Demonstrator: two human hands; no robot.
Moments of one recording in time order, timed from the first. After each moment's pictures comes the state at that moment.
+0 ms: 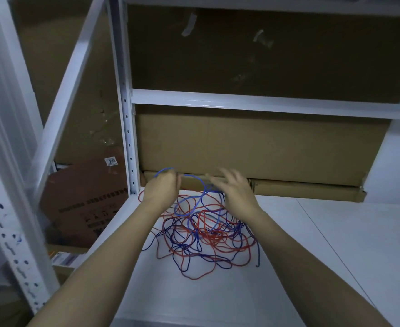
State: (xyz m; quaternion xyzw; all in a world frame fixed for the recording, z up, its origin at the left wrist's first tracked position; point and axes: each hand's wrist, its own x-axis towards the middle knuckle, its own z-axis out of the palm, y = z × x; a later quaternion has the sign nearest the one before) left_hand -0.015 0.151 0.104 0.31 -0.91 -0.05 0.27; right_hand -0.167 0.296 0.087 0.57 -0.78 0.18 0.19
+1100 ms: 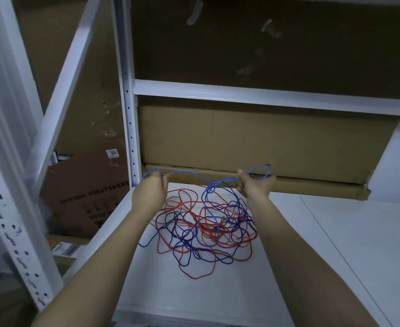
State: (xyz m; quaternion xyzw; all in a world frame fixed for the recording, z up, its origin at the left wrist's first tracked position) left_hand 0.007 0.139 0.075 0.37 -0.87 -0.11 0.32; right_hand -0.190 0.280 0.086 0.05 -0.58 0.80 -0.12
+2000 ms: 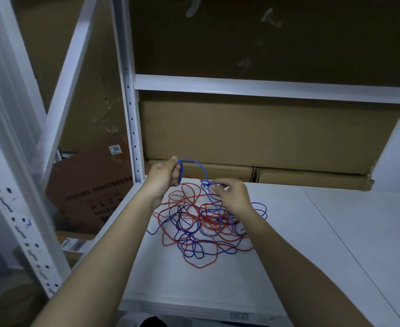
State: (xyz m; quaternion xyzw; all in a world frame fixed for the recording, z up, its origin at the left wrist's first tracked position) left_hand 0.009 0.170 0.111 0.23 -0.64 -0.65 0.34; right_hand -0.140 0.280 0.053 0.41 -0.77 0.50 -0.04
